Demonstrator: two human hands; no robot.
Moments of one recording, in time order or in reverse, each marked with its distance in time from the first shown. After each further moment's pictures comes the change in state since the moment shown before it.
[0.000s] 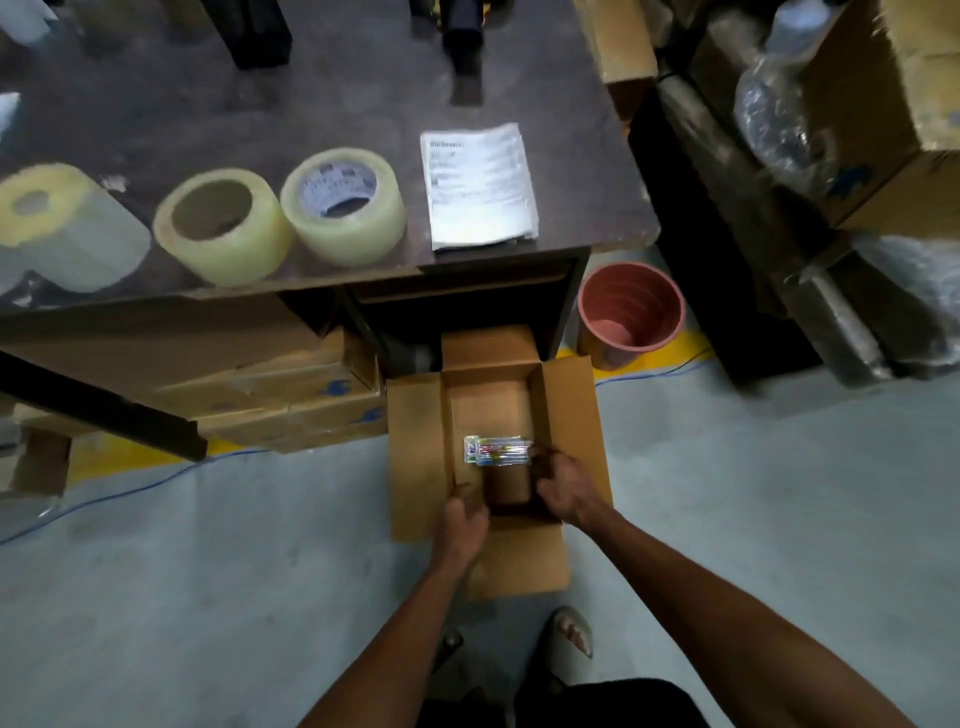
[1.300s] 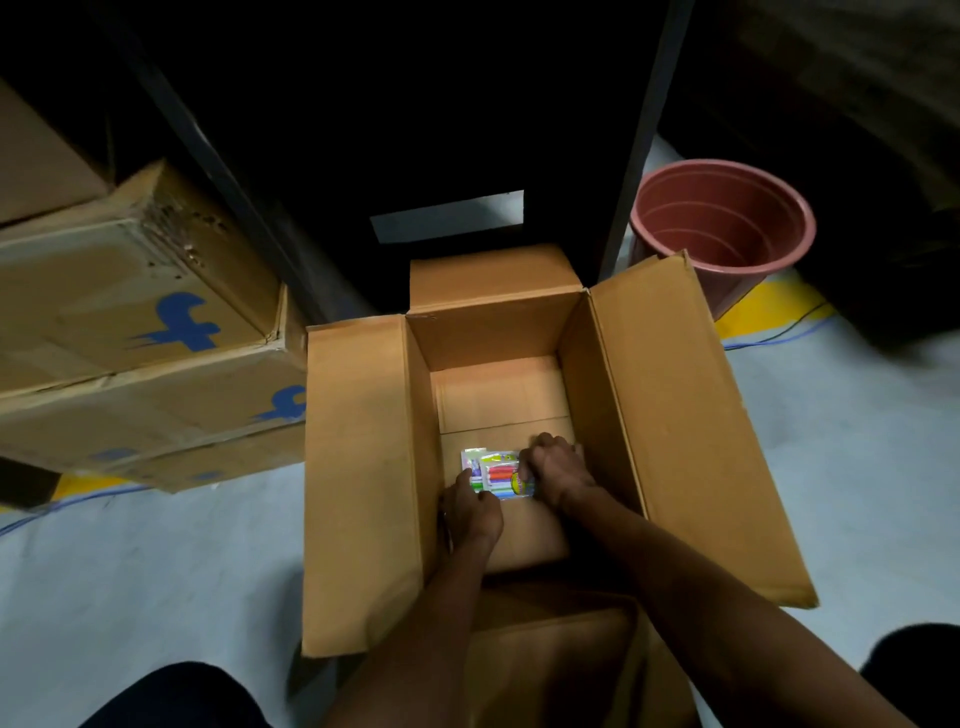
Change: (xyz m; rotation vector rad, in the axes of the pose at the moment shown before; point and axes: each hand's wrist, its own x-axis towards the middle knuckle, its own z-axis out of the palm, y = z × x) left_hand 0.368 -0.182 0.166 0.072 0.233 0.014; right_hand 0.320 0.164 0.192 -0.569 0.028 -0.243
